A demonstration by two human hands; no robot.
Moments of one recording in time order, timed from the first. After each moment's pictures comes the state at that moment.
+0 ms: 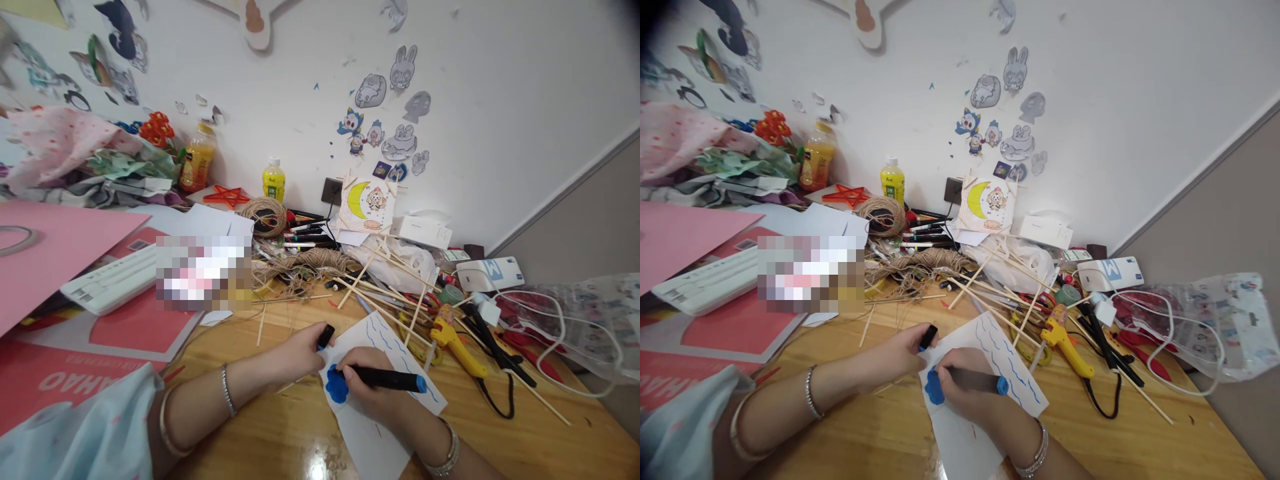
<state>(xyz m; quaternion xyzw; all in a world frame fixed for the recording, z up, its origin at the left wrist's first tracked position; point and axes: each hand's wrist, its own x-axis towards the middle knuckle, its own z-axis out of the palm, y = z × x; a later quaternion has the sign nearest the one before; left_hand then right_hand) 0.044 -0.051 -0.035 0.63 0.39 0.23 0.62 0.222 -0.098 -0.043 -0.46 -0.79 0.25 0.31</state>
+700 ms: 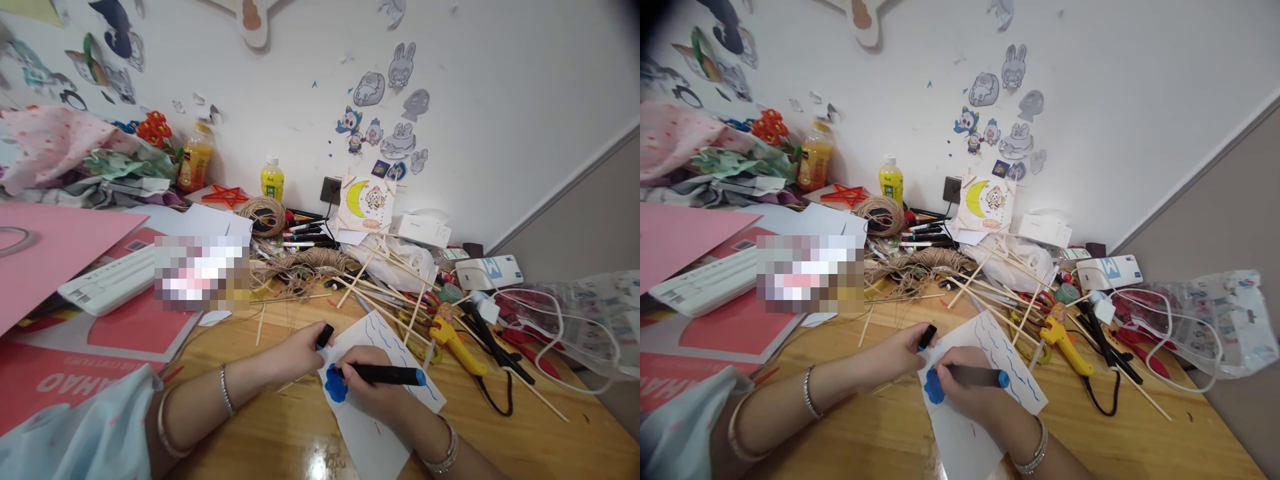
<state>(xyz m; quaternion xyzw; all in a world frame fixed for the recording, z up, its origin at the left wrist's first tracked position) 0.044 -0.049 -0.039 0.64 0.39 0.24 0.62 0.221 -0.098 -0.038 -0.46 -0.78 0.26 0.33</state>
